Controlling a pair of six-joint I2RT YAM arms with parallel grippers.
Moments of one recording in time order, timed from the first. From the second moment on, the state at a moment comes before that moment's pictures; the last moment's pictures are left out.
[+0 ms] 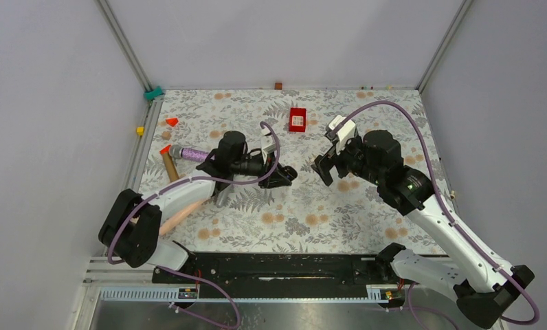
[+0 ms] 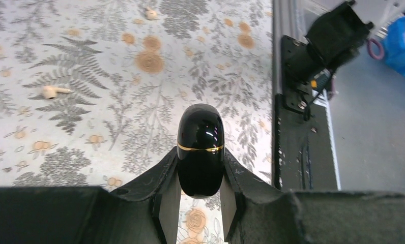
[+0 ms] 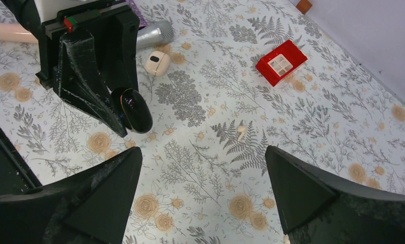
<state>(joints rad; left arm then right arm) -0.58 1.42 0.80 0.24 0.94 -0.05 0.64 0.95 1.06 -0.49 -0.13 -0.20</state>
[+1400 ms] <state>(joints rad) -0.47 2.05 1.34 -0.04 0.58 -0.32 0.56 0.95 1.04 -0.46 -0.10 -0.19</state>
